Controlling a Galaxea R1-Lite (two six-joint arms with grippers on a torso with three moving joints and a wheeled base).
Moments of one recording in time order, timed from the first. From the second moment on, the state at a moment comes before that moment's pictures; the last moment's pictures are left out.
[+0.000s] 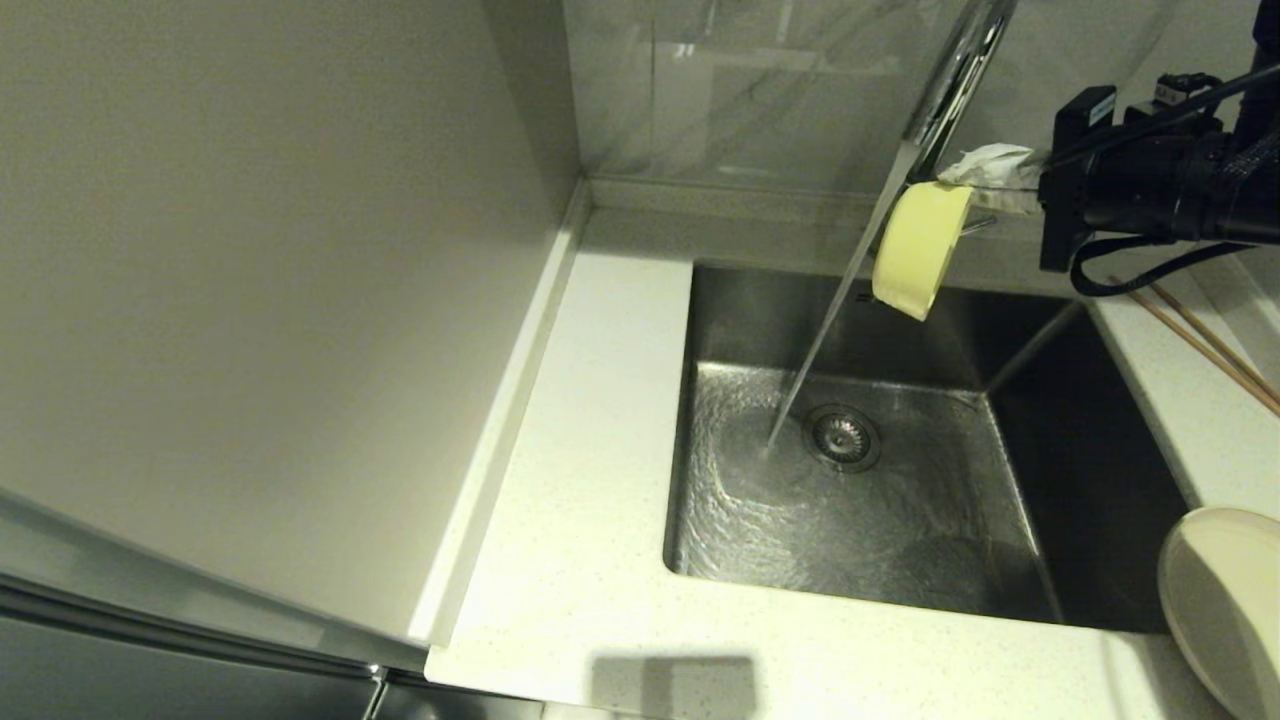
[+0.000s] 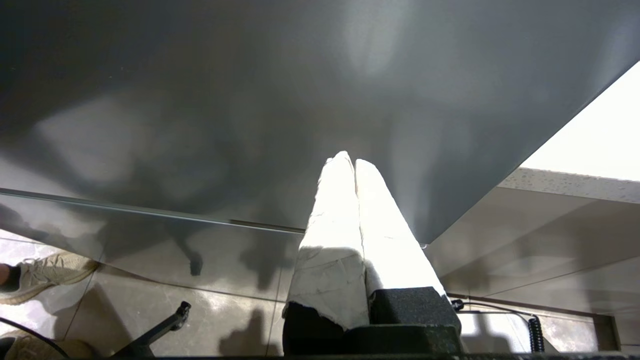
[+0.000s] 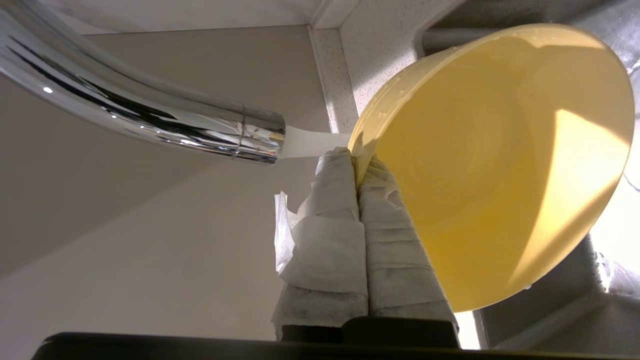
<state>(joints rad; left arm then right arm) 0.00 0.00 0.00 0.00 0.02 -0.02 0.07 1.70 -1.59 0.00 0.51 1.19</state>
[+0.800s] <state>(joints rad) 0.00 0.00 0.00 0.00 0.02 -0.02 0.09 1.72 -1.61 0.00 0.51 1.19</state>
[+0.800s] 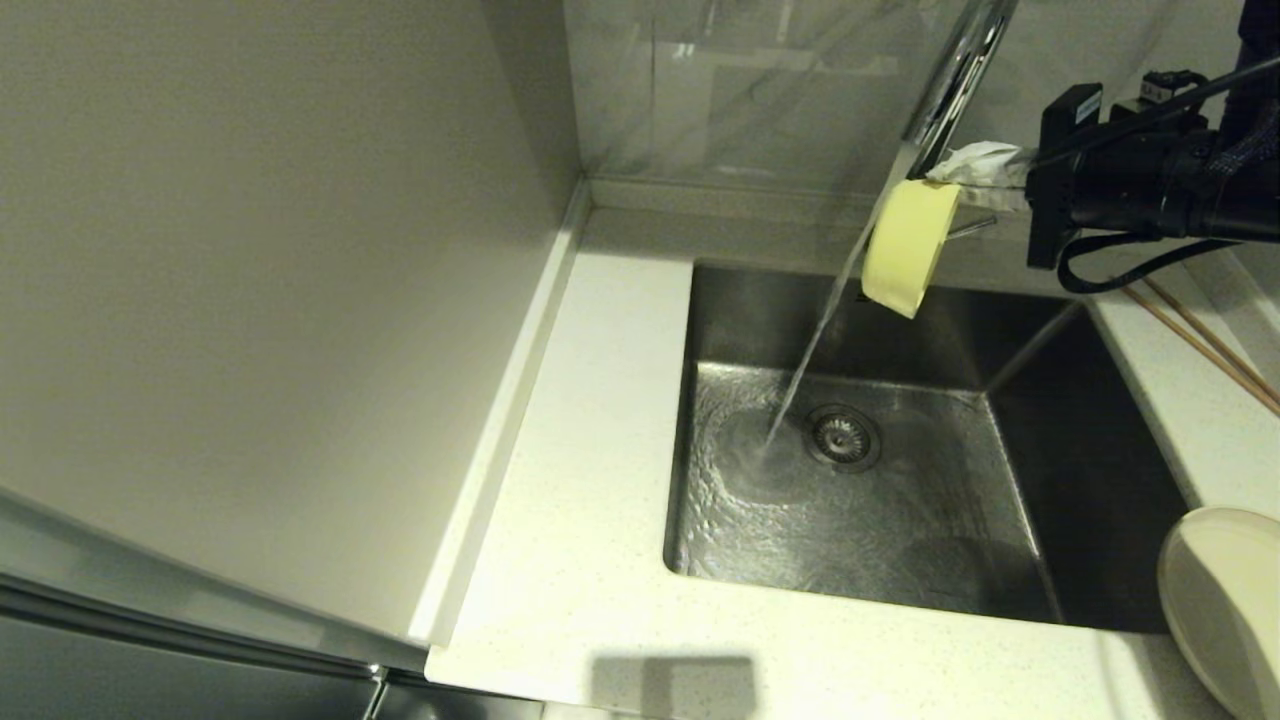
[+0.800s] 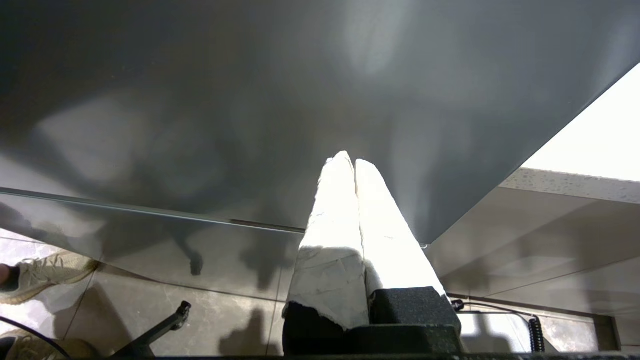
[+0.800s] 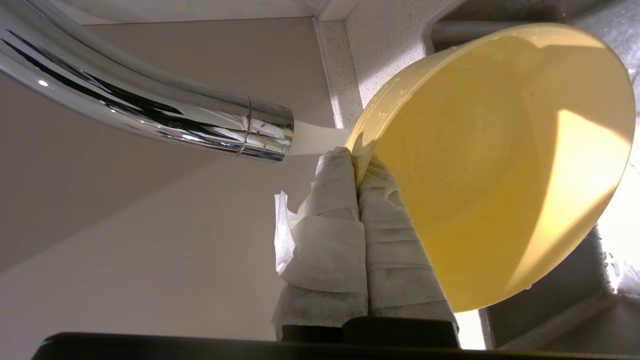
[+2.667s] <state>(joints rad) 0.00 0.00 0.00 0.00 0.02 -0.02 -0.18 1.53 -1.28 0.29 1.01 -0.03</state>
